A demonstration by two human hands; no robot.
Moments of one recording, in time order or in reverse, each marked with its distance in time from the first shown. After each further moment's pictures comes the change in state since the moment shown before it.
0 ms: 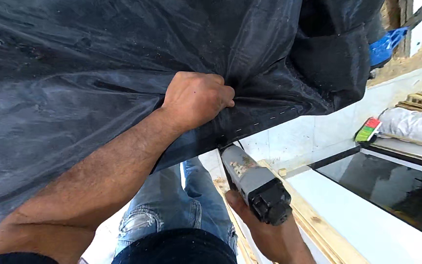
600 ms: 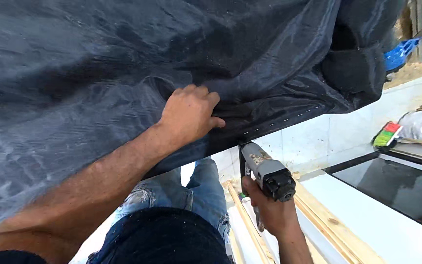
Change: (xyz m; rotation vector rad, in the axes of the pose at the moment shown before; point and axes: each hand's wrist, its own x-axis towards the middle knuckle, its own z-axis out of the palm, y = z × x) left_hand -0.086 -0.026 -0.086 -0.006 -0.304 -0.277; right_hand -0.023 -0.019 0.069 0.065 0.153 0.086
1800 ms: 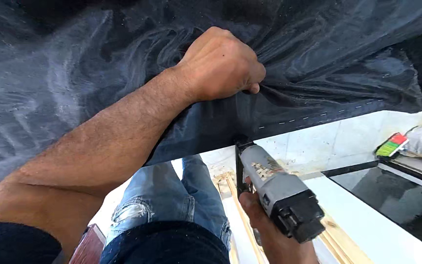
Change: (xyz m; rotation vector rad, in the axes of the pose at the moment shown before) left_hand 0.007 -0.066 0.016 0.039 0.255 0.500; right_hand -0.036 -0.011 0.062 0.057 -0.147 -0.124
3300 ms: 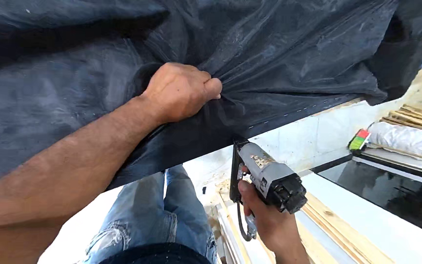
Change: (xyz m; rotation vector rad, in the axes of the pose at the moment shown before) left_hand -0.160 -0.017 -0.061 0.063 0.158 -0.054; right_hand -0.036 -0.025 0.118 0.124 0.150 0.088
